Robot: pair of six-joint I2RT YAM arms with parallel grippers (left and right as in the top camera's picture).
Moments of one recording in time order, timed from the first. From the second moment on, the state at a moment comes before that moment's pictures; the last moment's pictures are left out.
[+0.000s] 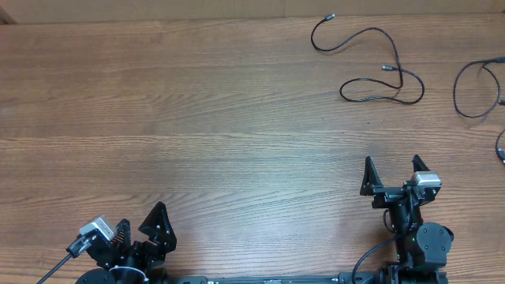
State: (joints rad) left arm 0.05 0.02 0.68 -1.06 0.07 -0.65; right arm -0.08 0.01 0.02 -0.02 -0.12 0.07
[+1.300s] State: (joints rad) left arm 0.05 0.02 0.38 -0.48 0.11 -0.43; right arm -0.08 0.01 0.02 -0.02 -0.12 0.07
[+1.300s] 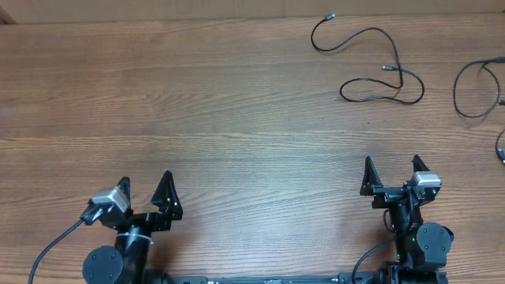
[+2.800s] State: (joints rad) left arm 0.05 0.01 0.01 -0.07 0.16 0.02; right arm -0.08 0.01 0.02 -0.02 -0.12 0.07
